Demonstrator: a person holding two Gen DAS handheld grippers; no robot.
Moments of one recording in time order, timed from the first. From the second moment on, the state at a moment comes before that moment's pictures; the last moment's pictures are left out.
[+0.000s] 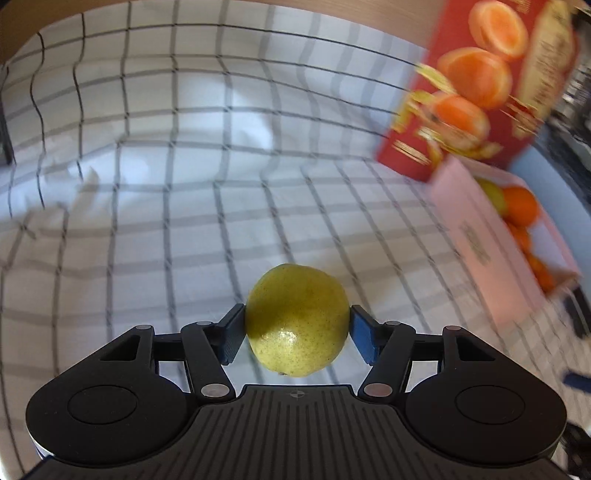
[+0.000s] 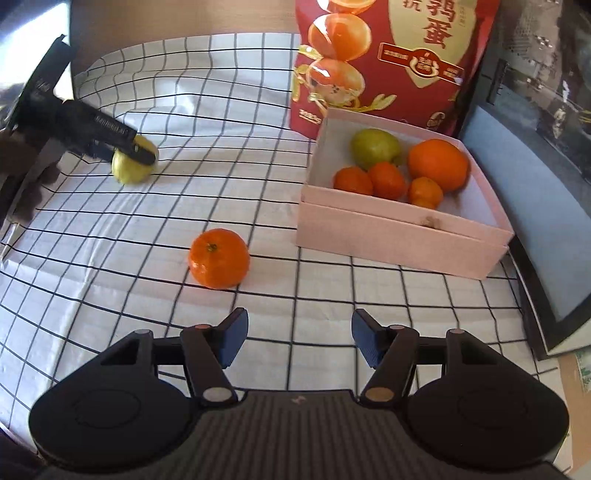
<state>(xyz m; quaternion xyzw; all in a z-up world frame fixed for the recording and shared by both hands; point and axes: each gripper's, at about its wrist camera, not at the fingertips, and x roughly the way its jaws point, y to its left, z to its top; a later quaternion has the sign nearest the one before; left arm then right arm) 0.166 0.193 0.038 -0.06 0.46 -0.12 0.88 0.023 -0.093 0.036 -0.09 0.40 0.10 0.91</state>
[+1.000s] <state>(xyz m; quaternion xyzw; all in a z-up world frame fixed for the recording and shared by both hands) 0.072 0.155 0.035 -0.08 0.47 -0.14 0.87 0.049 -0.064 0.027 -0.08 0.40 0.16 0.90</state>
